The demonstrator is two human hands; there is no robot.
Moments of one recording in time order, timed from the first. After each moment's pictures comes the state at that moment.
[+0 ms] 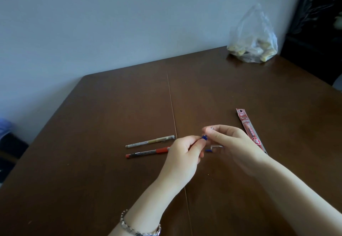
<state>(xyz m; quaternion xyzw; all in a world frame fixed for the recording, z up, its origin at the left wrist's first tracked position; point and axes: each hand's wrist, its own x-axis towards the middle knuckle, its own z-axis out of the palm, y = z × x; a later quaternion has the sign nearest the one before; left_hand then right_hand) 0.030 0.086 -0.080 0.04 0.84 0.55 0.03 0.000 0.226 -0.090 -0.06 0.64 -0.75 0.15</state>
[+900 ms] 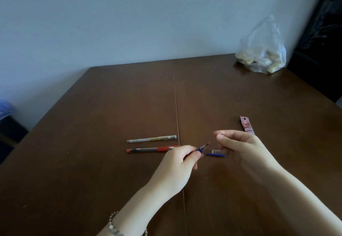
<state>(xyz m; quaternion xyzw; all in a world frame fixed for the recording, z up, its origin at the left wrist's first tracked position) 0.039 0.066 -0.096 0.05 0.87 0.49 0.03 -0.002 0.239 -0.090 -0.01 0.67 -0.73 0.12</state>
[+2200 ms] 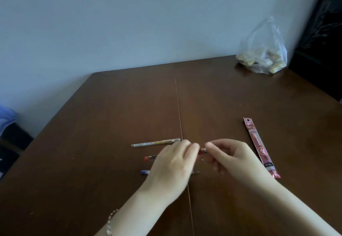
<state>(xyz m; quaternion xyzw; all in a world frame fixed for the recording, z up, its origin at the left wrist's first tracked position) 0.044 0.047 -0.087 0.26 0.93 0.09 -0.24 0.023 0.209 -0.076 -0.06 0.77 -0.63 0.08</state>
